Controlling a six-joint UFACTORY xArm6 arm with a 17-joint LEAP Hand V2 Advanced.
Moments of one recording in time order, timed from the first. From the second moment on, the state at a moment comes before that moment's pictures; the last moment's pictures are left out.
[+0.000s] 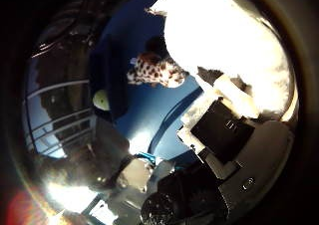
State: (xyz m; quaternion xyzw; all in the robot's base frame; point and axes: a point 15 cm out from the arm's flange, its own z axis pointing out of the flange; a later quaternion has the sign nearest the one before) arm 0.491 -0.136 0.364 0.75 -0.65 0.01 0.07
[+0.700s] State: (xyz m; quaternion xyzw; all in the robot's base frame) arm 0.458 0.196 0.463 0.85 -0.51 0.08 -0.07
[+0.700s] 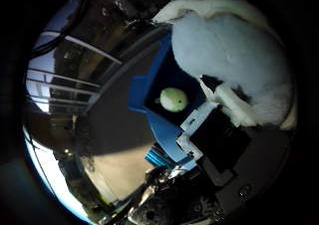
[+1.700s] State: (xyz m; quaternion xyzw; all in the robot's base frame) arm 0.549 0.298 0.299 0.85 -0.52 0.07 -0.08
